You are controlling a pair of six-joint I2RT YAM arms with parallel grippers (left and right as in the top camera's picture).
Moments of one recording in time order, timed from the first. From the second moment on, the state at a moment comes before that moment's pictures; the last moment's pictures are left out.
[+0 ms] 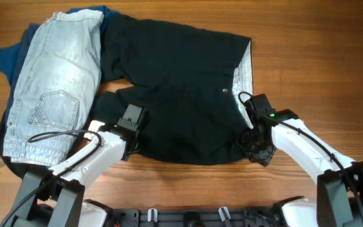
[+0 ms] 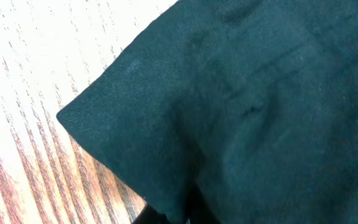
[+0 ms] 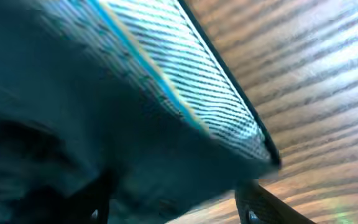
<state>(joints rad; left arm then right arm) -0.40 1.49 0.62 -0.56 -0.37 -1.63 0.28 1.51 0.70 -0.82 -0.11 0.83</state>
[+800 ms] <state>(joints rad) -0.40 1.29 0.60 -0.60 -0.31 -1.38 0.08 1.28 0.74 -0.78 -0.11 0.81</state>
